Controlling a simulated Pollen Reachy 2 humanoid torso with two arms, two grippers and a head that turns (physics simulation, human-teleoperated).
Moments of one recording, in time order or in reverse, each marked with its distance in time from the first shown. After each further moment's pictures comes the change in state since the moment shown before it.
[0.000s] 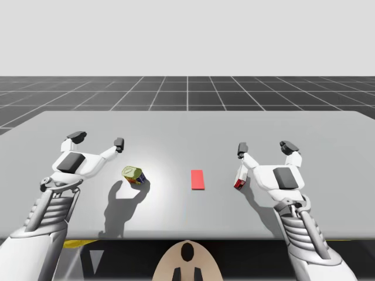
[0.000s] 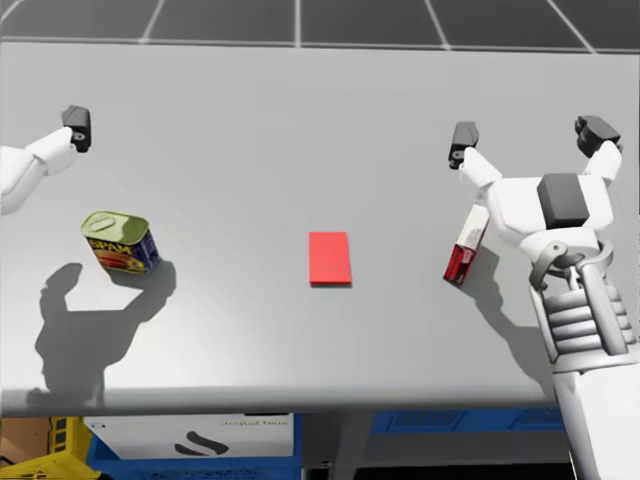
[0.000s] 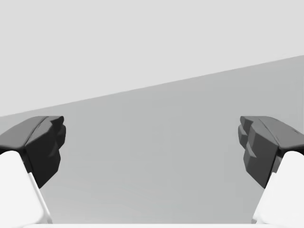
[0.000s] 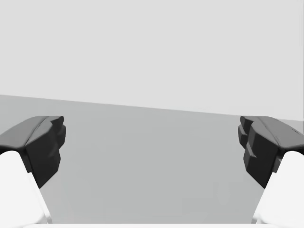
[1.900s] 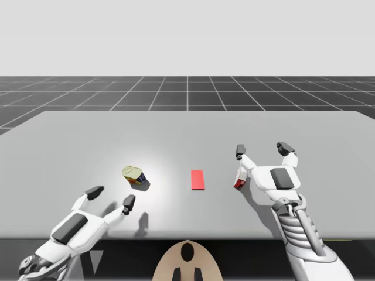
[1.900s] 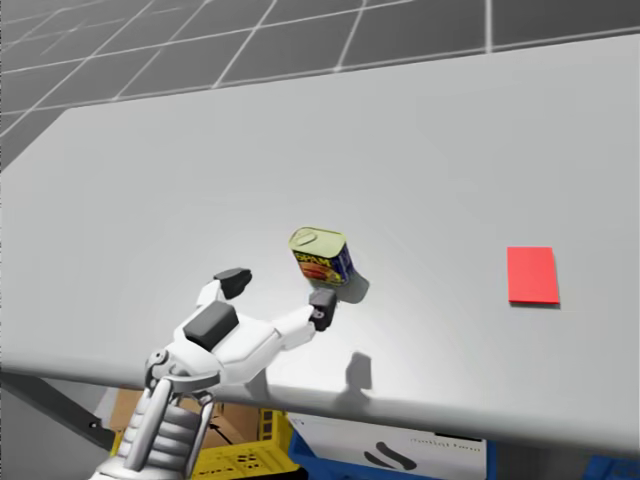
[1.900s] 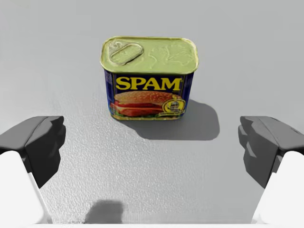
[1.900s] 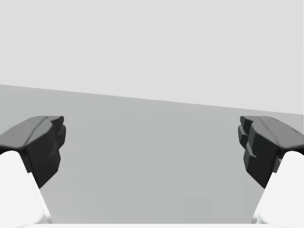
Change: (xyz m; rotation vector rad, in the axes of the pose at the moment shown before) left arm -0.033 -0.048 0.128 -0.218 0.376 0.221; right arm -0.009 0.001 -0.001 0.014 0.018 0.005
